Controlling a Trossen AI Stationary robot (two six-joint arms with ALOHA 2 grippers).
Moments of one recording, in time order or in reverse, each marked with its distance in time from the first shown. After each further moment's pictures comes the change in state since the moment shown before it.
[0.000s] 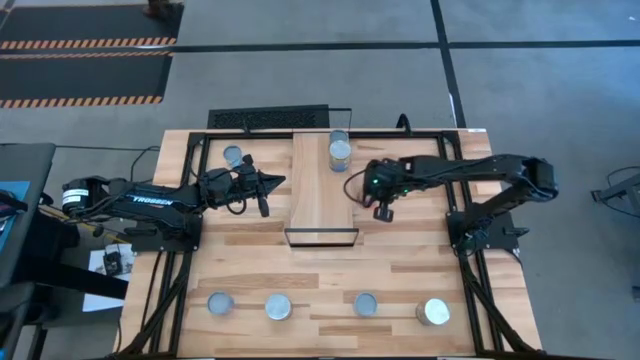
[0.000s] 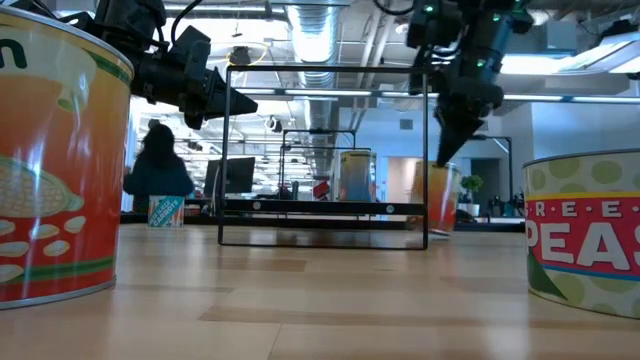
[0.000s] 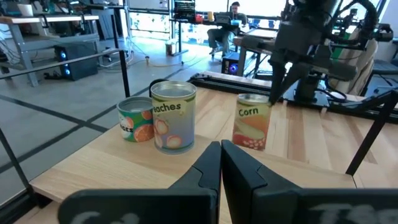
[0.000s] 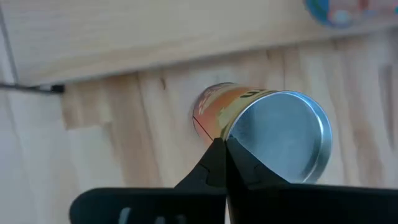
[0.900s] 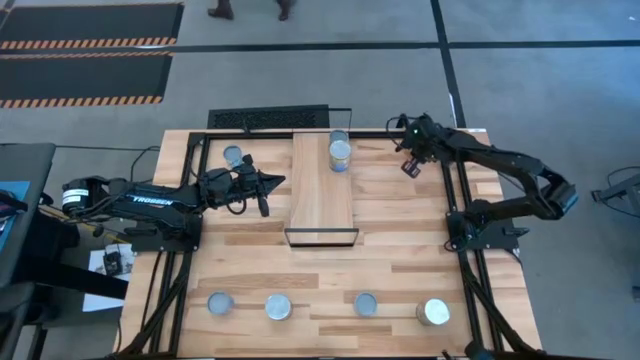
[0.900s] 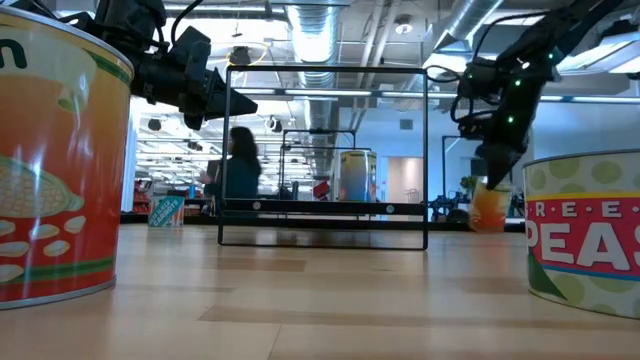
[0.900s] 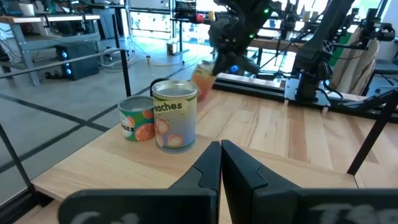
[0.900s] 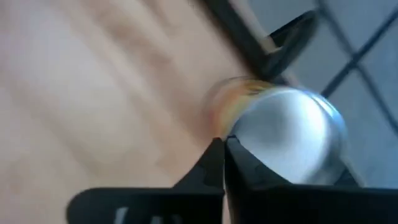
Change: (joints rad) left arm 0.000 0.000 0.000 -0.002 -0.004 0.000; right arm -0.646 -0.192 -0.265 0.154 0.120 -0.208
